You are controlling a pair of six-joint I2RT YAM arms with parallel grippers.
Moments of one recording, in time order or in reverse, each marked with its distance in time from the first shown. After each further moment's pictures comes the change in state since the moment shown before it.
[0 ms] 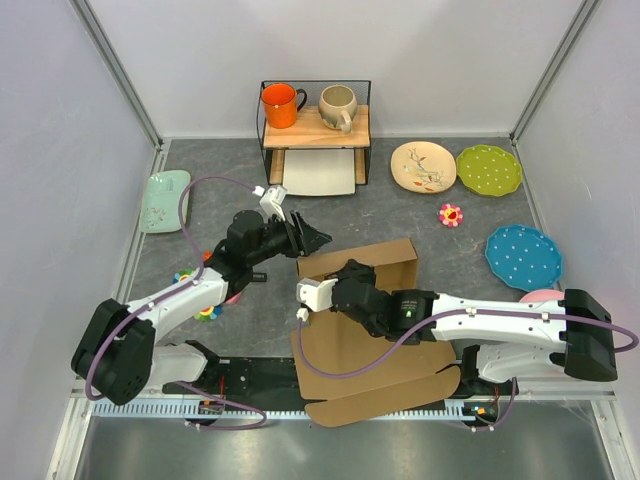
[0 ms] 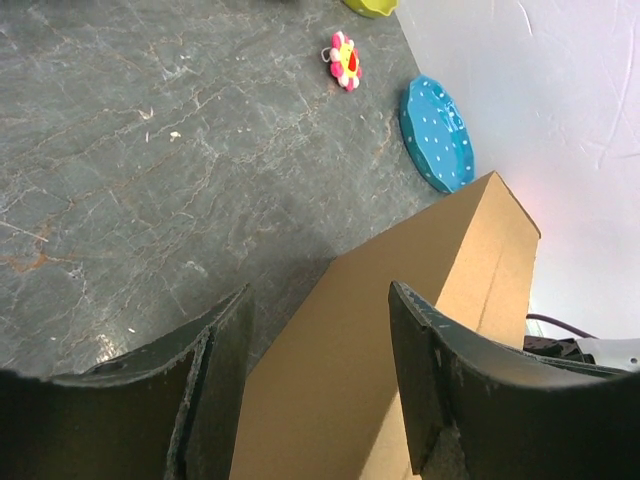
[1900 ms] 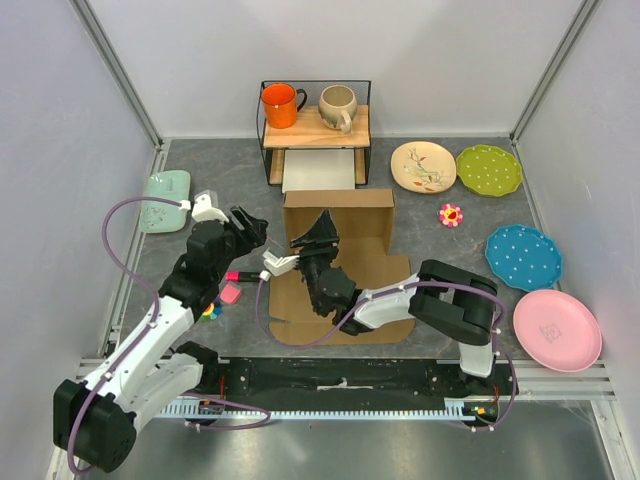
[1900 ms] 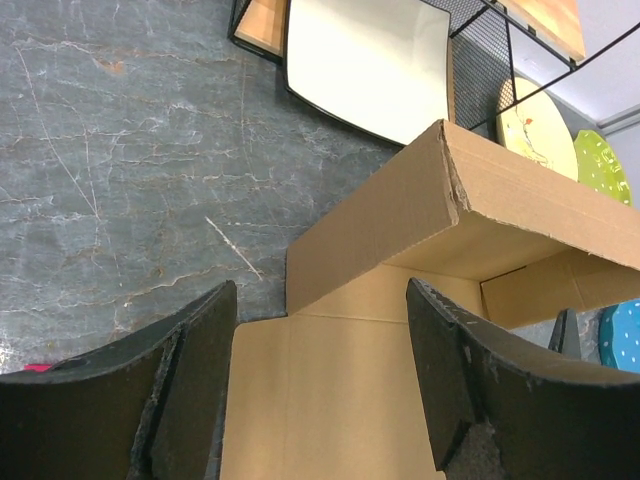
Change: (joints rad) left arm 0.171 -0.389 -0.027 -0.443 -0.544 0.043; right arm -0.127 0.640 0.006 1.532 0.230 -0.863
